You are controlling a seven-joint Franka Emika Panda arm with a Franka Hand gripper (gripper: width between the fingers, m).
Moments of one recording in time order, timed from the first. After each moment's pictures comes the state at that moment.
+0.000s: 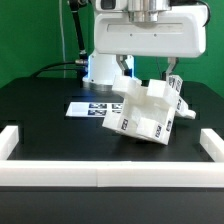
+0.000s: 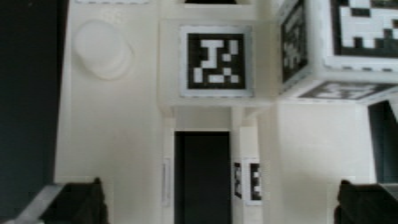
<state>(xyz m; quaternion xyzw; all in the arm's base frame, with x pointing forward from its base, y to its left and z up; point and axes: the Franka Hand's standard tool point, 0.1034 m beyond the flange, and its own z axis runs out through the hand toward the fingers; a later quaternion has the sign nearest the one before) 0.493 0.033 0.115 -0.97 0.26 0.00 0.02</state>
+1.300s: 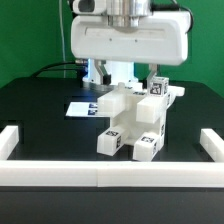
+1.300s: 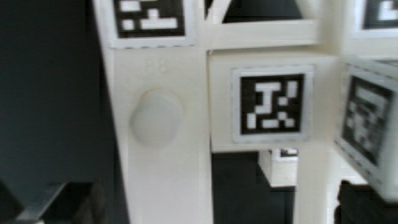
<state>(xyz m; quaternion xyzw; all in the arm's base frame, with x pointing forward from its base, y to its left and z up) 0.518 -0.004 0.125 -0.97 0.23 -0.01 0.02</state>
